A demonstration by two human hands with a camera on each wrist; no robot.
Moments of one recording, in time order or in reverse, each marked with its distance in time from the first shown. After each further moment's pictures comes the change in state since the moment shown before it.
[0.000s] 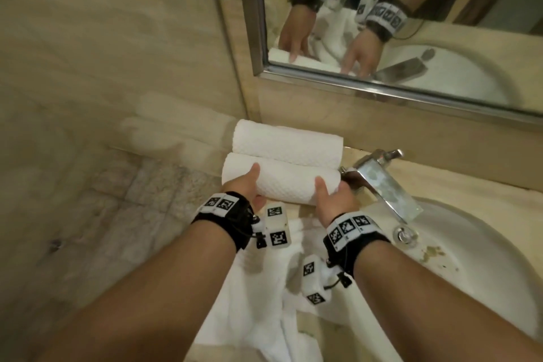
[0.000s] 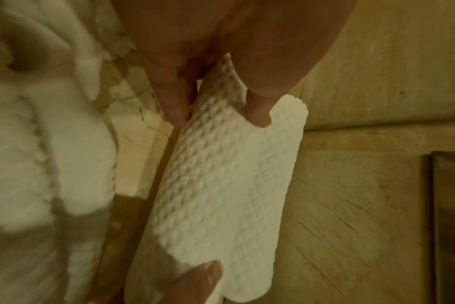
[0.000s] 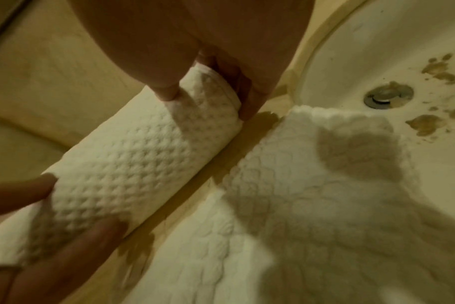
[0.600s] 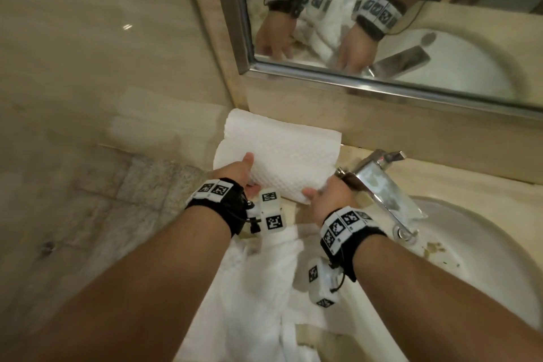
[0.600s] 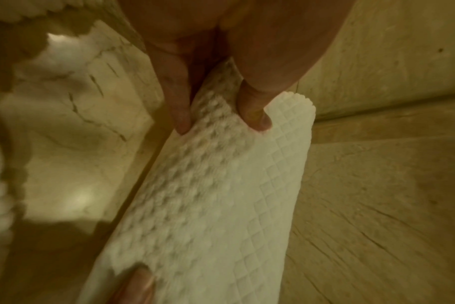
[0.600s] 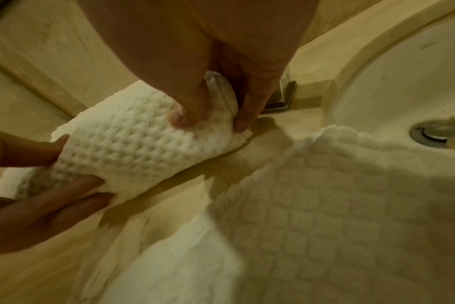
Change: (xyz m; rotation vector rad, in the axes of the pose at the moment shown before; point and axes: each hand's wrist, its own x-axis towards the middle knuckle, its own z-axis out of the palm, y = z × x) left_hand 0.040 0.035 0.025 0.148 0.054 -0.101; right_hand 0.033 -0.010 0.007 -0.317 -0.136 -0.012
